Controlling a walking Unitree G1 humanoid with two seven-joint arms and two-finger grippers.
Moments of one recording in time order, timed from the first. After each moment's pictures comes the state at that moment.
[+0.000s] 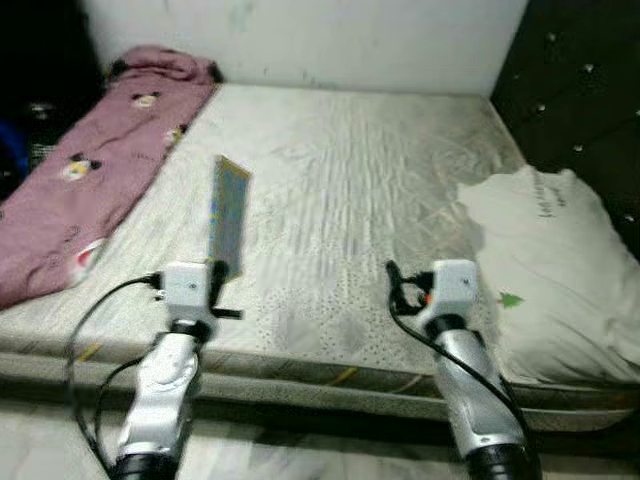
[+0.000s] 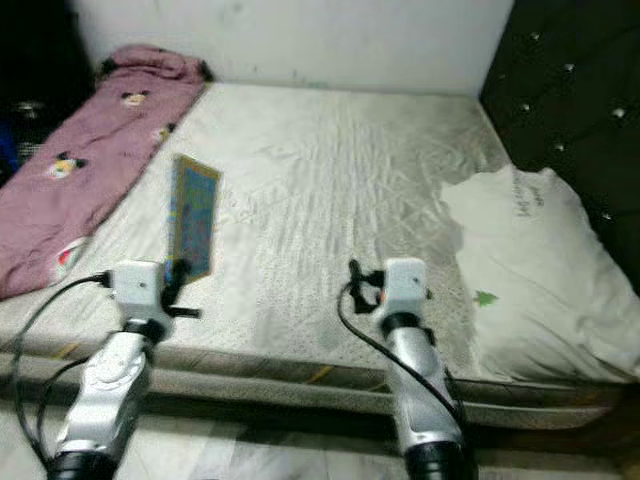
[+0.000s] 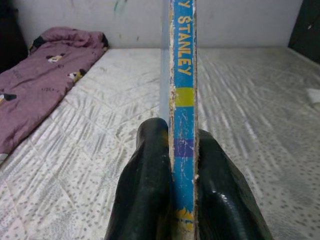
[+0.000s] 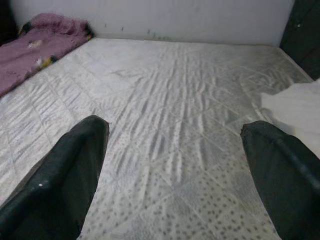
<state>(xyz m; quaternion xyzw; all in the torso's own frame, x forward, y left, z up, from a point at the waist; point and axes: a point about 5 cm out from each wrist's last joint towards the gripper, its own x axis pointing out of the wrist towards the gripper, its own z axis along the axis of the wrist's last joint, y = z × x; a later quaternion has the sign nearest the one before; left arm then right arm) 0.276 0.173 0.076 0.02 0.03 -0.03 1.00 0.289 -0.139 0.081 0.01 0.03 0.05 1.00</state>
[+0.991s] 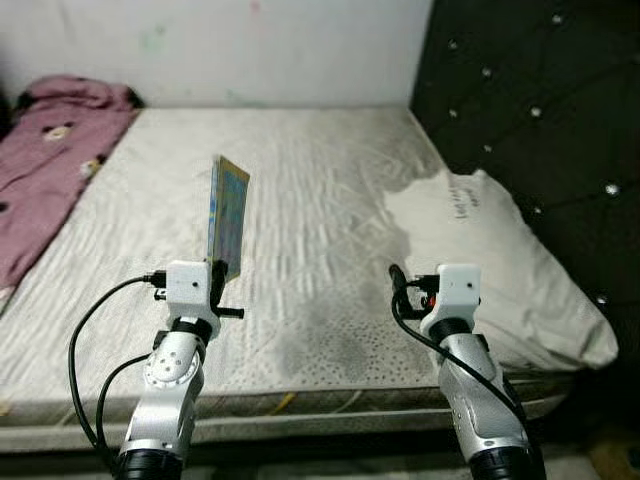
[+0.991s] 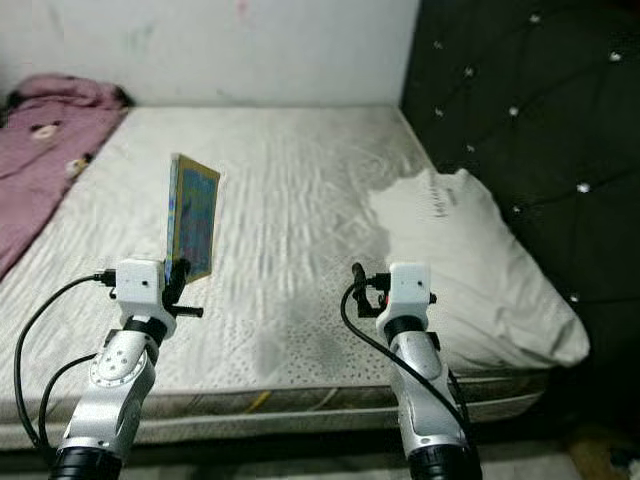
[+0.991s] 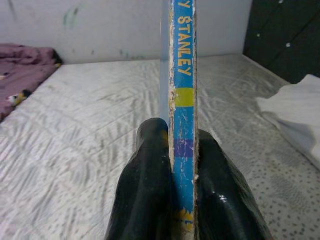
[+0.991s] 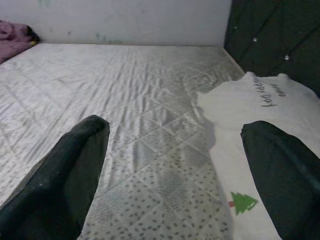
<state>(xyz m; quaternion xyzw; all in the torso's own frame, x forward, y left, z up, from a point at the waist) 0.280 0.163 0.076 0.02 0.03 -0.03 1.00 0.284 -0.155 0.074 0.00 0.05 0.03 1.00</state>
